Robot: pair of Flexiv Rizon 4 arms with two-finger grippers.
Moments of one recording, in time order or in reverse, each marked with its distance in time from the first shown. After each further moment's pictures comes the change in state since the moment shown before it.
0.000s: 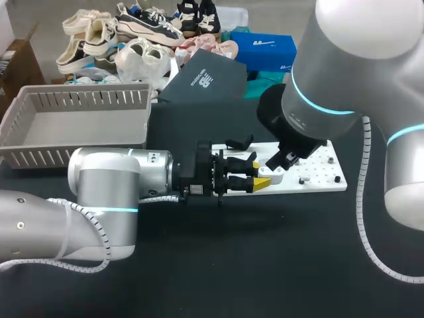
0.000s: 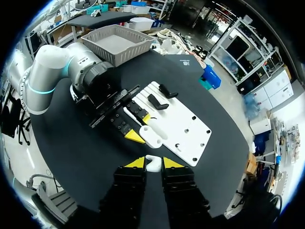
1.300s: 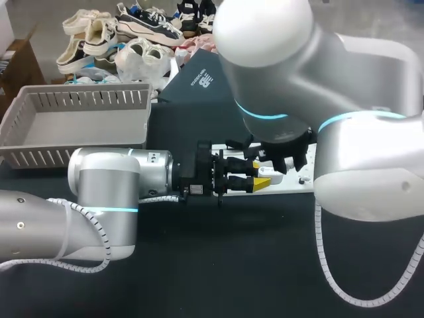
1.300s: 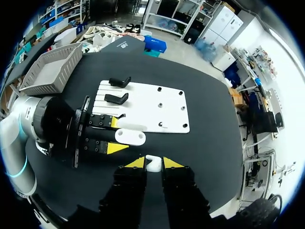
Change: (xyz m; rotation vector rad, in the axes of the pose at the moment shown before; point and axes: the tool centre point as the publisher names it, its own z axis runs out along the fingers) left arm 0.000 0.000 0.000 0.000 0.000 0.000; right arm 0.005 0.002 0.017 0.236 0.163 0.606
